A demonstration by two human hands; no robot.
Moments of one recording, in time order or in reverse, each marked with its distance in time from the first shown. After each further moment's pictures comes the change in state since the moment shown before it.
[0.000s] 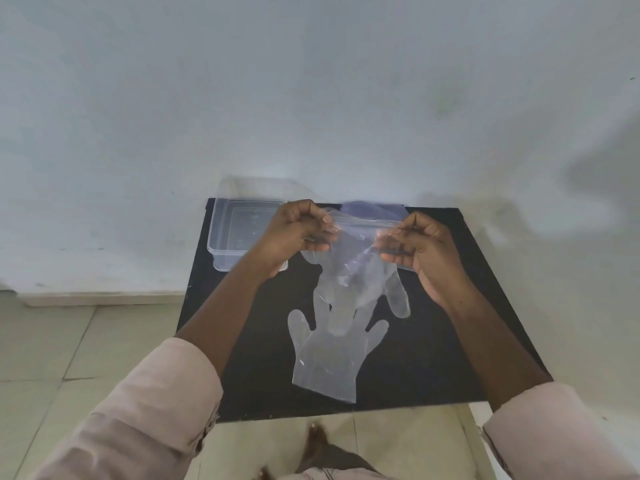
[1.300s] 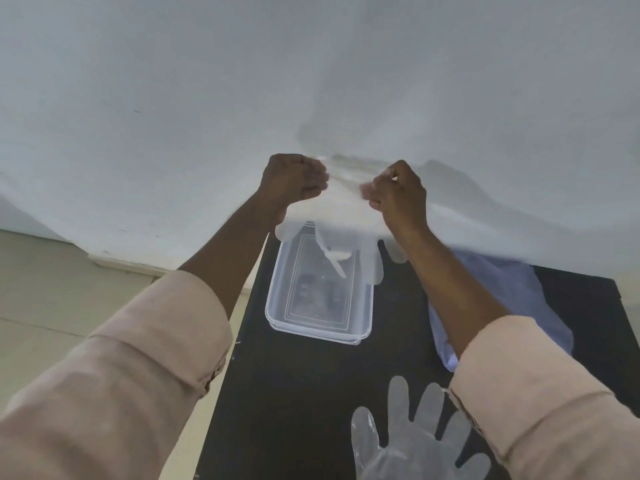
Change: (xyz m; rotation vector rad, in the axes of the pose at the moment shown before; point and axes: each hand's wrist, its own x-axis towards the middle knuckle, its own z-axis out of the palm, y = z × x) left_hand 0.217 -0.010 -0.229 -0.071 0.443 -0.197; right_hand 0.307 0.026 0.225 -0.233 0.039 -0.015
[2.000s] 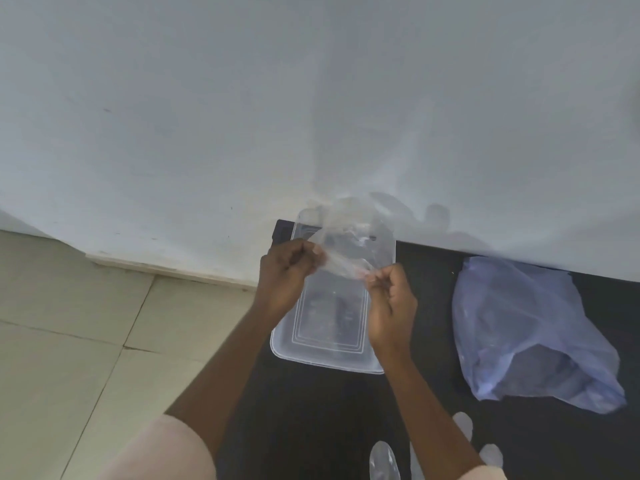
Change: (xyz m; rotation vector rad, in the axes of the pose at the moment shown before) left_hand -0.031 -0.110 -0.014 0.128 0.092 0.054; right_hand -0.071 0.109 0.038 -0.020 0.112 -0.129
